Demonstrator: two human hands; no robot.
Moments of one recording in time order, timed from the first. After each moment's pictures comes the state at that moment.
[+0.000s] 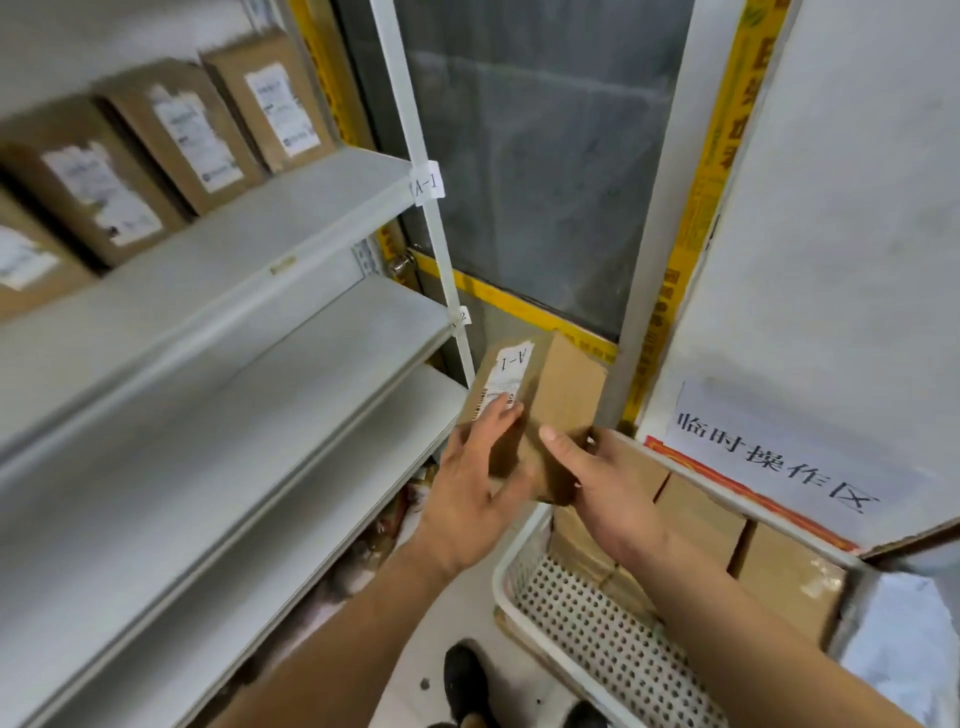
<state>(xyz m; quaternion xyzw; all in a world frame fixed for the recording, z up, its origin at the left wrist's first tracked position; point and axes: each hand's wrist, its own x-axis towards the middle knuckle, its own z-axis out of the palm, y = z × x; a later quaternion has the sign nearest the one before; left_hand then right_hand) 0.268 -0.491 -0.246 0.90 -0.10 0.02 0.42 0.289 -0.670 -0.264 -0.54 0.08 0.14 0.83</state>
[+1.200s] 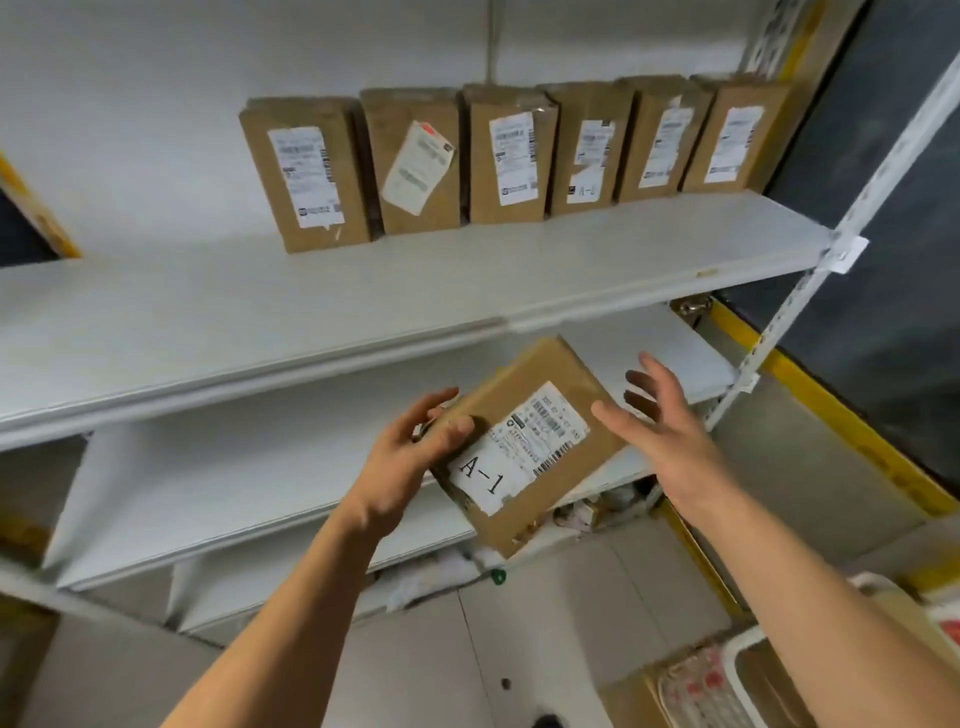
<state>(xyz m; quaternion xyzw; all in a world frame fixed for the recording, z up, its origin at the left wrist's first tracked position) 0.060 -0.051 -0.218 0.67 0.19 0.15 0.70 0.229 -0.303 -0.178 -0.73 -0.19 0.21 0.62</state>
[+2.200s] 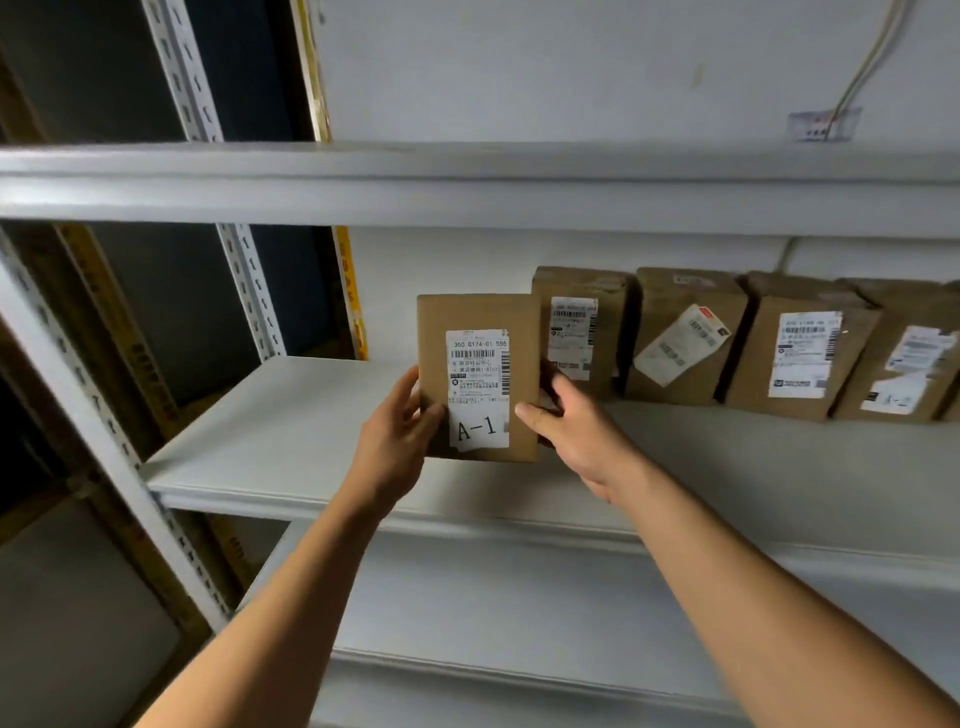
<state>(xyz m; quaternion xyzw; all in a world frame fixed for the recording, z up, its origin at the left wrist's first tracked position) -0.010 0.192 -0.103 0.70 0.30 0.43 0.49 0.203 0.098 -0.097 -0.60 -0.48 0.32 0.56</state>
